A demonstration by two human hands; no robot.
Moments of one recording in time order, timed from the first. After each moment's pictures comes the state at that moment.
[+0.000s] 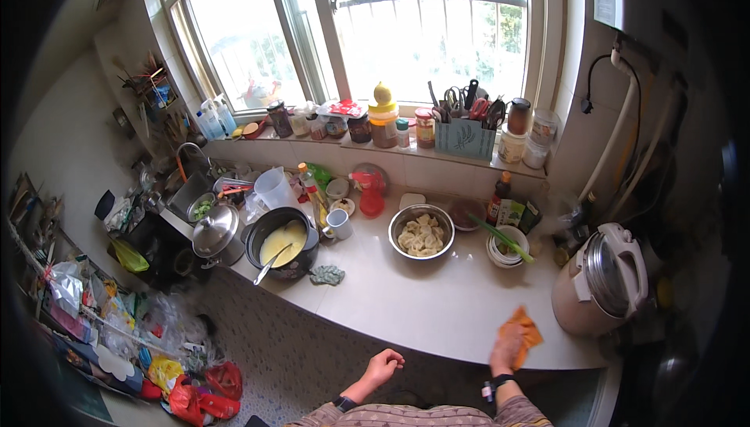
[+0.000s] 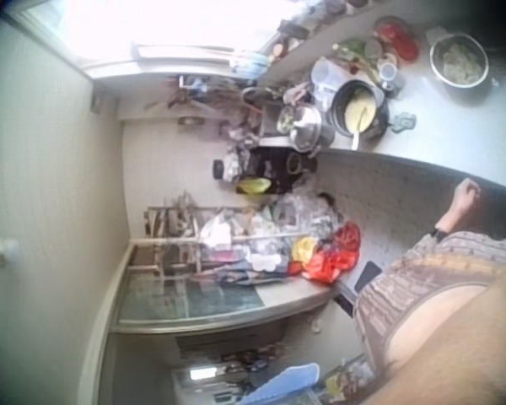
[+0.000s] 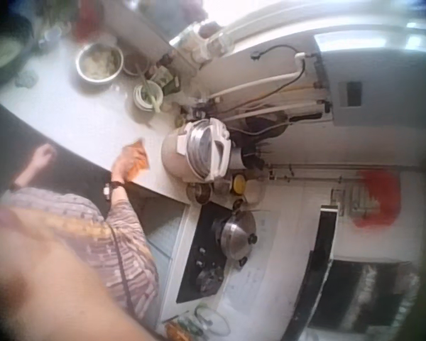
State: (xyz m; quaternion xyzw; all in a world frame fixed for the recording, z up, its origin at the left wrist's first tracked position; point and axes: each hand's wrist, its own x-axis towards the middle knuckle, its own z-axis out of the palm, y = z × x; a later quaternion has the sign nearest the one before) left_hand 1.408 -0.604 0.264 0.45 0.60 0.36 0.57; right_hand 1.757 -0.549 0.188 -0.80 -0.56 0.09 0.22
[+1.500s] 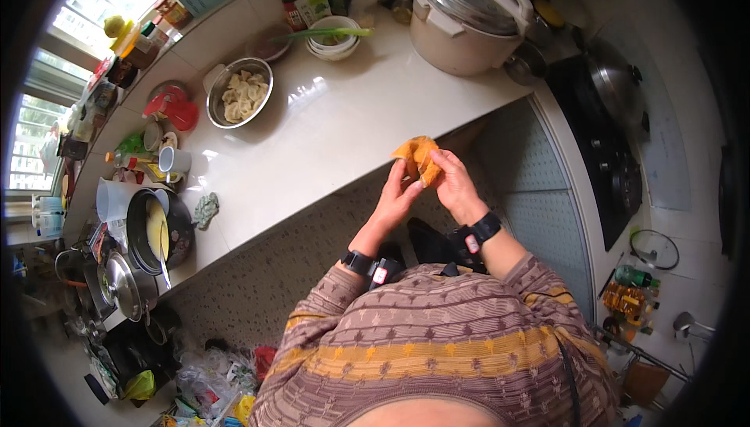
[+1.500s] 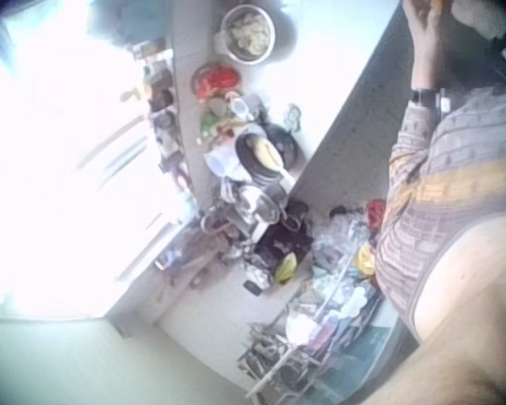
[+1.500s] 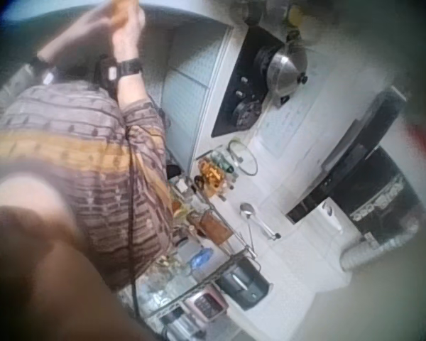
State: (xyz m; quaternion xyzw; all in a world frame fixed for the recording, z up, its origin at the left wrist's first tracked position) left_hand 1.559 -0.607 0.311 0.61 0.22 0.23 0.72; right_hand 1.694 -0.665 0.326 -0.47 0.01 0.49 0.74
